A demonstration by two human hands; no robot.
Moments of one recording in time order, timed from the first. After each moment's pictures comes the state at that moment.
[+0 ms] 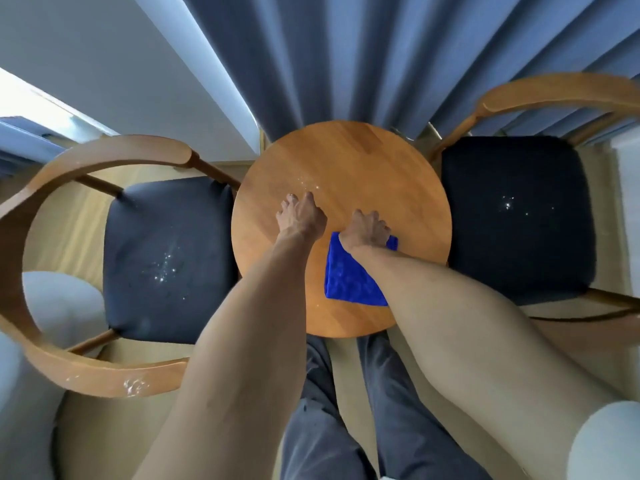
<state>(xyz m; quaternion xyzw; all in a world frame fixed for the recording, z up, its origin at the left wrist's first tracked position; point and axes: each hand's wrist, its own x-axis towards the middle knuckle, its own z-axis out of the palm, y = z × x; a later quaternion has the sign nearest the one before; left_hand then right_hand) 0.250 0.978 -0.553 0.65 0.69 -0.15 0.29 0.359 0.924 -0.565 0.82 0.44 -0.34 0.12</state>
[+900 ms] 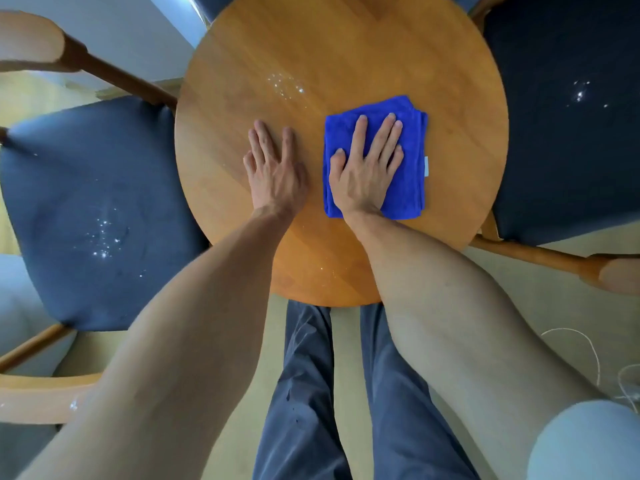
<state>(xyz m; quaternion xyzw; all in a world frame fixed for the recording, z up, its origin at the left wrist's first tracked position) 0.204 0.942 -0.737 0.75 0.62 -0.09 0.20 0.331 0.893 -0.757 0.88 0.46 -0.09 -0.04</state>
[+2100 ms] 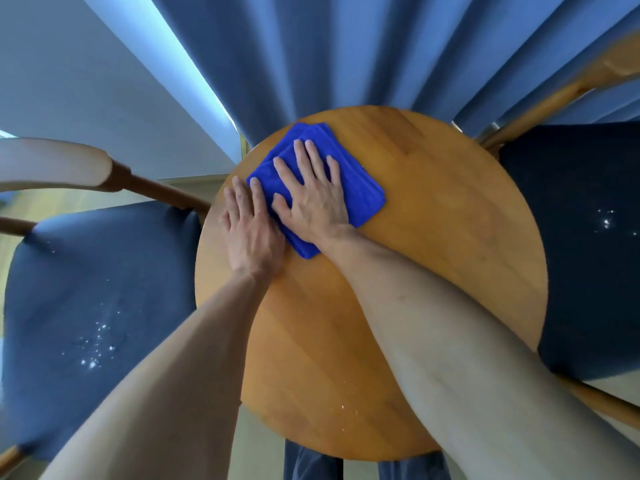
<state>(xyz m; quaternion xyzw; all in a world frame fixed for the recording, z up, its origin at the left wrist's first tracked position) 0.169 1.057 -0.749 0.70 0.69 -0.02 0.17 0.294 1.076 -0.770 0.71 0.70 -0.08 -0.07</state>
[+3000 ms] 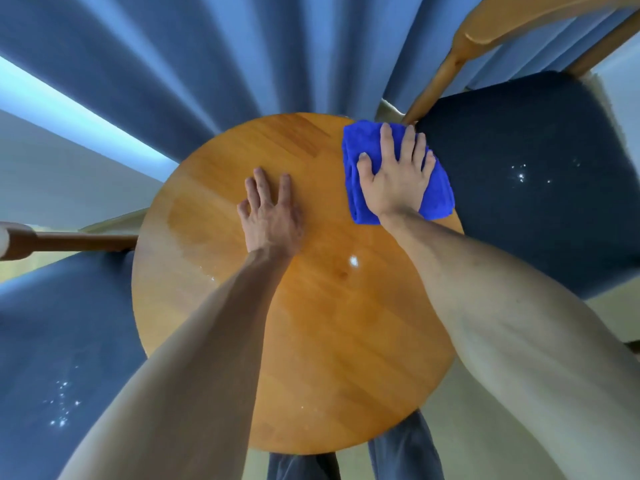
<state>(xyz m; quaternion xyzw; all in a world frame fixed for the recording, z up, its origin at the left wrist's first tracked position) 0.320 1.052 -0.746 0.80 0.57 -0.11 0.15 0.525 1.010 -0.775 0.91 0.41 -0.06 -0.05</state>
